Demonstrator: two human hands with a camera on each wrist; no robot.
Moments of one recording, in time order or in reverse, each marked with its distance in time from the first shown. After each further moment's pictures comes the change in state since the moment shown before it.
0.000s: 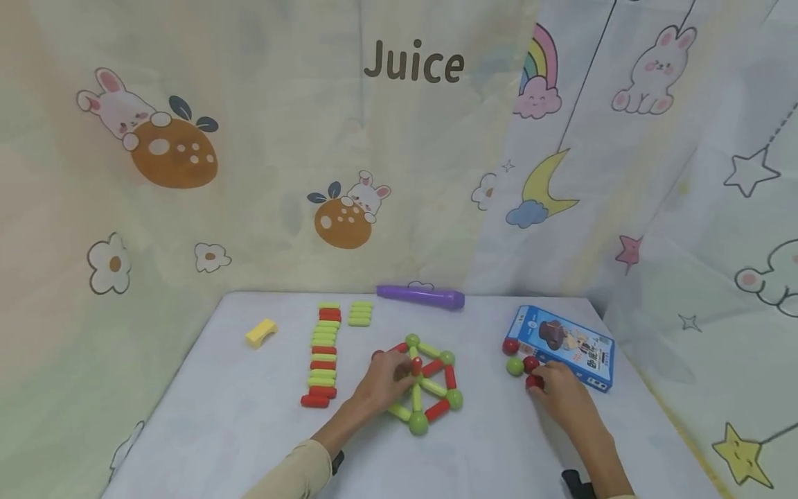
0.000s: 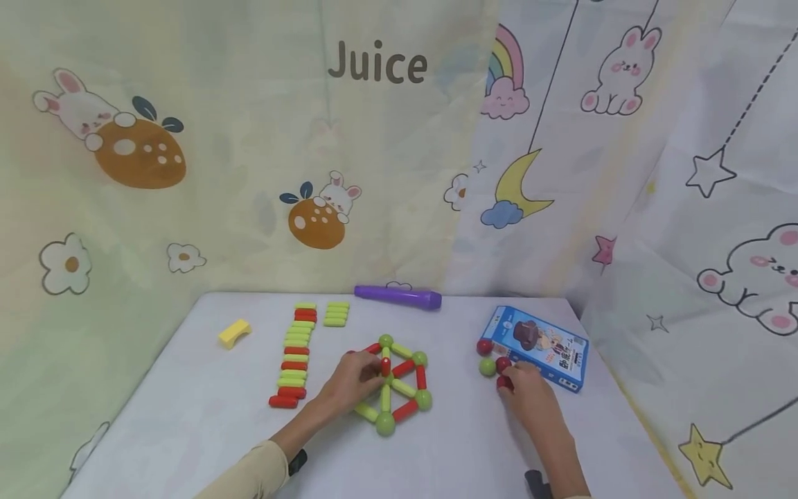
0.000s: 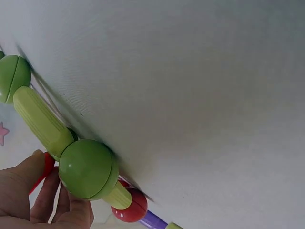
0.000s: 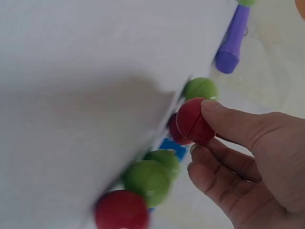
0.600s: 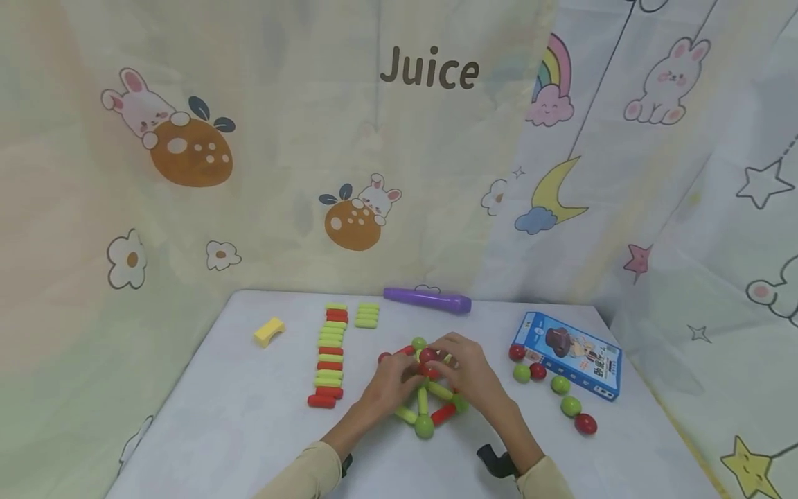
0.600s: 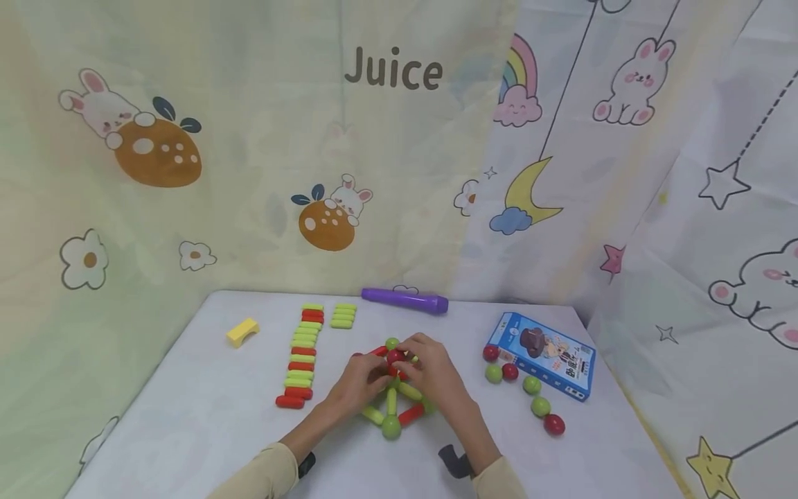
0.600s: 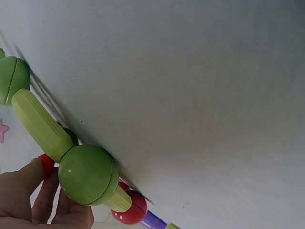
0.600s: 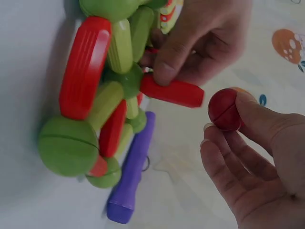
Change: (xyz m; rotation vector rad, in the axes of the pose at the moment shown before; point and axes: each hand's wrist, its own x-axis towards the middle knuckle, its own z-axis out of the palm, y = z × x) left_hand -0.001 -0.003 0.002 -0.002 0.027 -0.016; right_hand 0.045 -0.163 0.017 0.458 0.093 -0.374
